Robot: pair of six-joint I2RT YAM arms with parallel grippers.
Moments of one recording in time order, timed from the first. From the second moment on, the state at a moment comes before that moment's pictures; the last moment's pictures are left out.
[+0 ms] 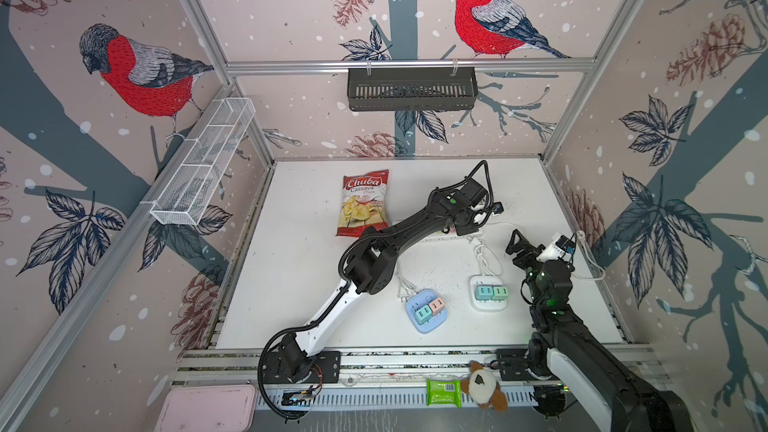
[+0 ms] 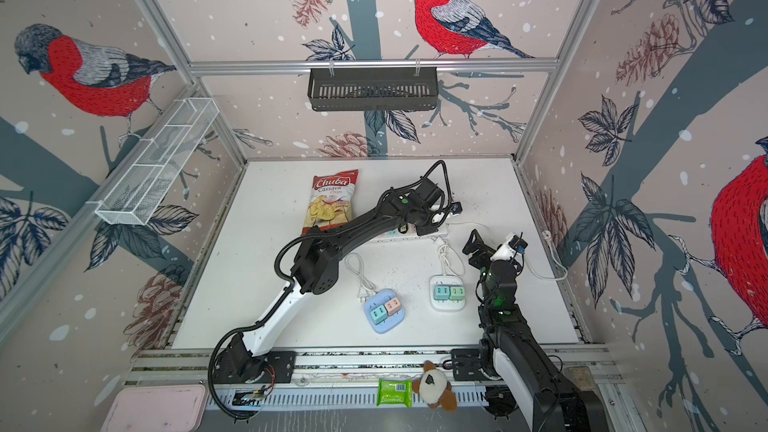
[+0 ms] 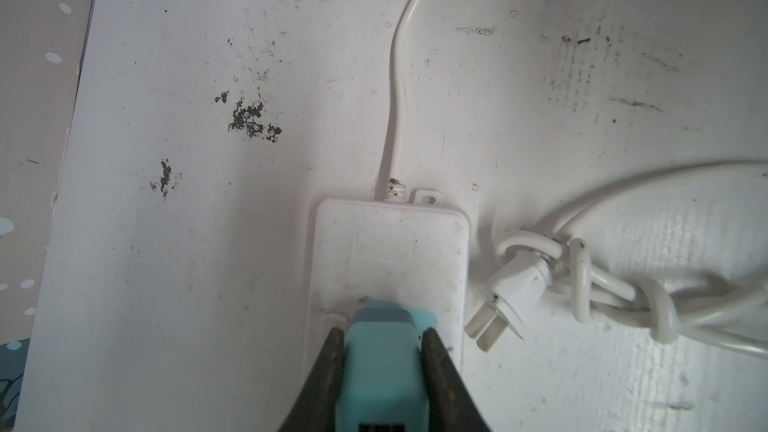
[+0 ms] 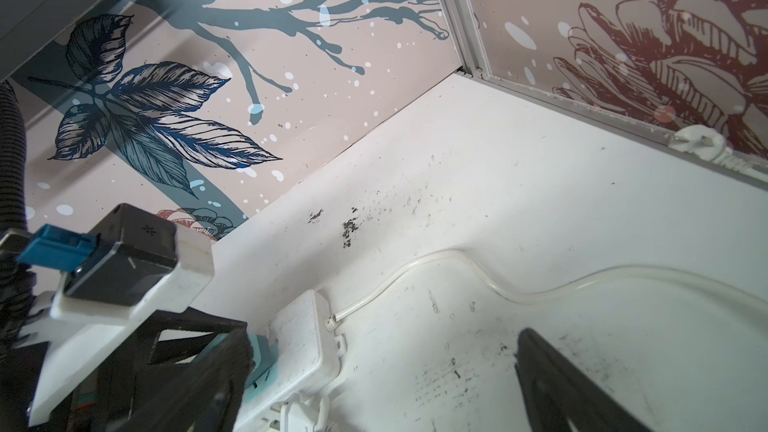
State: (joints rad) left arm -0.90 2.54 2.37 -0.77 0.04 0.57; right arm 0.06 0.77 0.04 0.57 0.16 0.55
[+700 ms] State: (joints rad) left arm -0.84 2.48 2.31 -1.00 0.14 0.56; right arm 0.06 0.85 0.06 0.57 0.14 0.55
